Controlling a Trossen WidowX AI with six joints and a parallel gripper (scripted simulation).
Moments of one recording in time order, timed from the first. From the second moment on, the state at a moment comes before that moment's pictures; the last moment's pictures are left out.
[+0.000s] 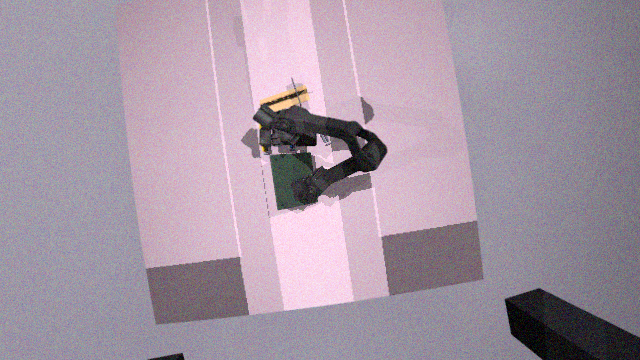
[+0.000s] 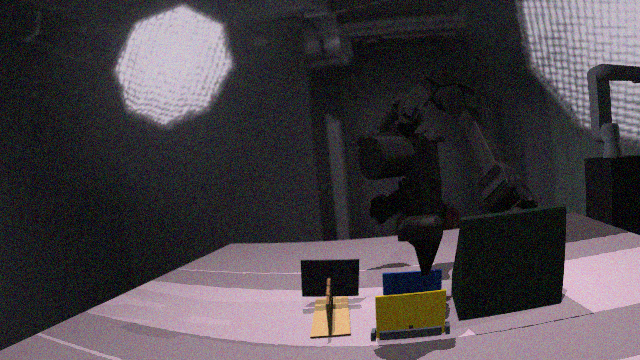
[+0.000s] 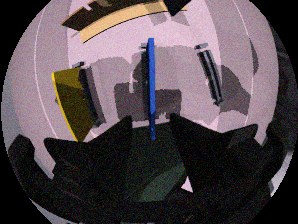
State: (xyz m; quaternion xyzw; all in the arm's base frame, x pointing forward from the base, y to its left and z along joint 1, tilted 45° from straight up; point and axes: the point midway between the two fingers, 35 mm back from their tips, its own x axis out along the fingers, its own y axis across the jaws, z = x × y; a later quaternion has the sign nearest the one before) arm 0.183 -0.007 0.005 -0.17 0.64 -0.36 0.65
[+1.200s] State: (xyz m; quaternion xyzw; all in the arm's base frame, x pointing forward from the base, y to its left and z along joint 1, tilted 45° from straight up) arm 0.178 -0.039 -0.027 -0.17 0.65 -0.36 0.65
